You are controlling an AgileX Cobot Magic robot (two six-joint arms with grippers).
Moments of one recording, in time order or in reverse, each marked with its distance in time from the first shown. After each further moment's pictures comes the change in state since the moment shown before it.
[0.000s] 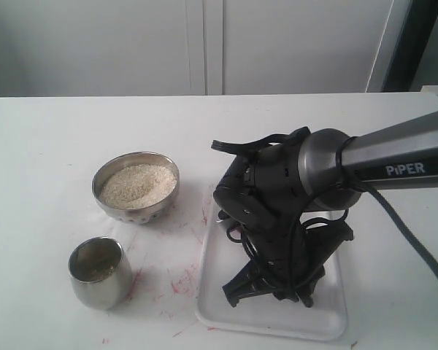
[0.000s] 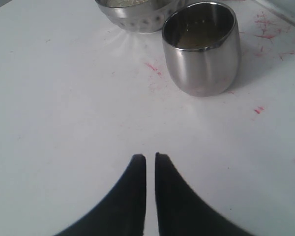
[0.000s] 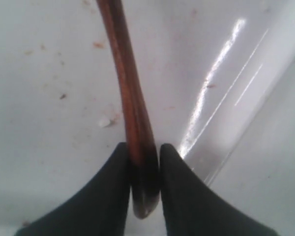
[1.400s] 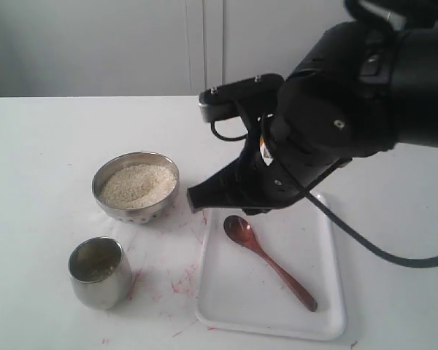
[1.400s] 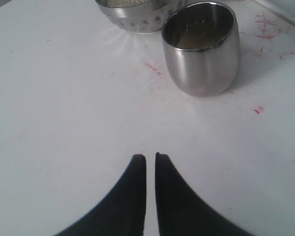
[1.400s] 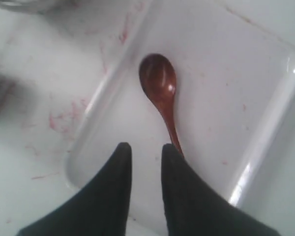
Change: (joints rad) left arm 0.000 0.000 0.000 0.000 0.000 0.000; right arm 0.015 -0.398 -0.019 0.060 -0.210 -0.065
